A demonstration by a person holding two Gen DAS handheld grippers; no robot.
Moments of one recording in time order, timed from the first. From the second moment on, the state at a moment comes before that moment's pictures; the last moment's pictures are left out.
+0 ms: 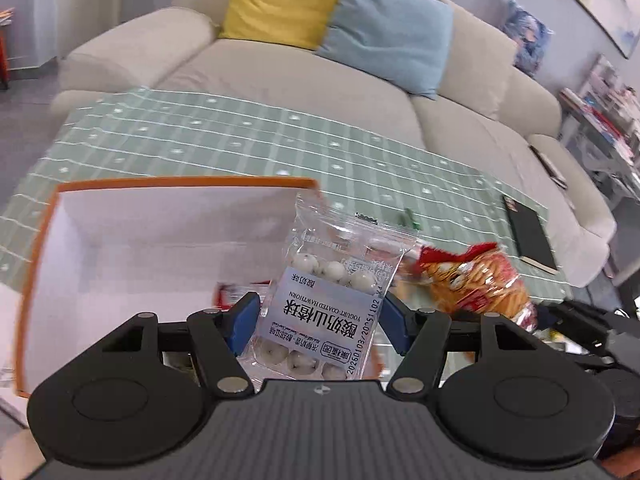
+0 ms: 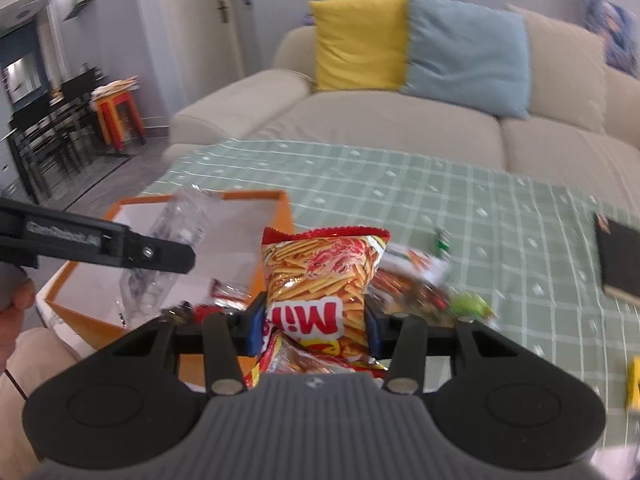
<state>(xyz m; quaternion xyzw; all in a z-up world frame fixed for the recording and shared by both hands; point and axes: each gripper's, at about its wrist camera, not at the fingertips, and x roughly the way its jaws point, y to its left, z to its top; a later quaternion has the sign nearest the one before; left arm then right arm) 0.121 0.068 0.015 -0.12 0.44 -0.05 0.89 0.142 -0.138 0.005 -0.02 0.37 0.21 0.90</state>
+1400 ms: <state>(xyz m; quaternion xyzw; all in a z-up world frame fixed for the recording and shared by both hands) 0.181 0.152 -0.103 -0.01 0.60 0.07 0.79 0.216 0.048 -0.103 -0.27 0.44 0.28 0.81</state>
